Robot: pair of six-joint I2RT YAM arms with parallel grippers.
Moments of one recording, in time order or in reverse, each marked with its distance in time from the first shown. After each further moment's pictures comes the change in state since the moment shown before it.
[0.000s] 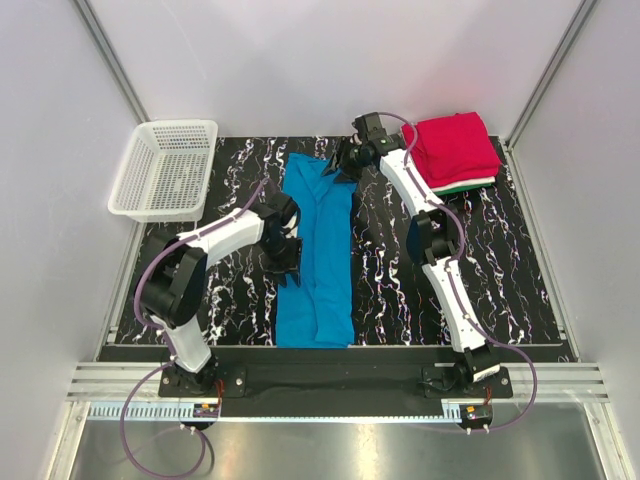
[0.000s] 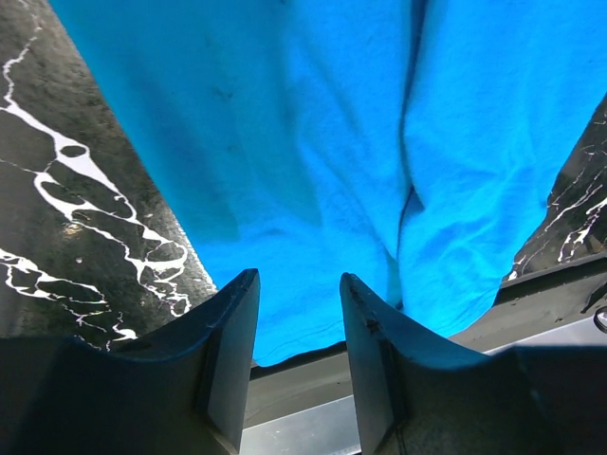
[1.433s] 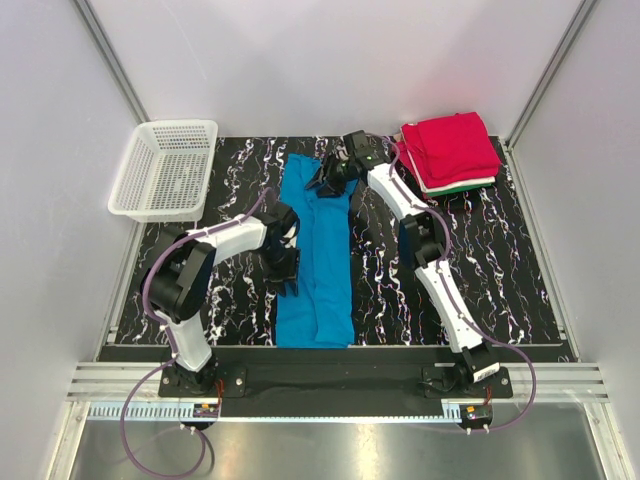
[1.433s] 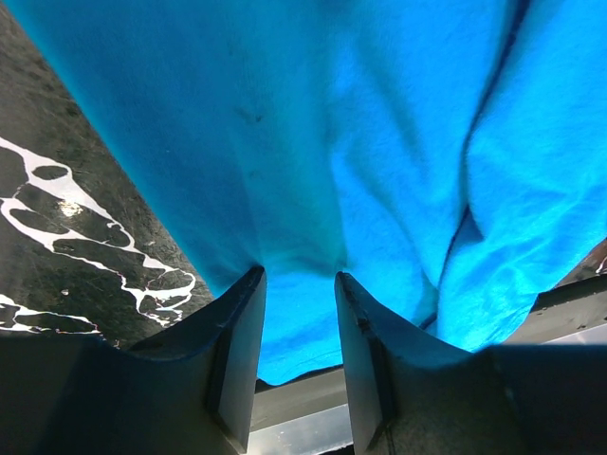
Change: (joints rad) left arm -0.001 0.045 -0.073 0.059 0.016 0.000; right arm 0.035 0.114 -0.024 0.180 -0.181 0.152
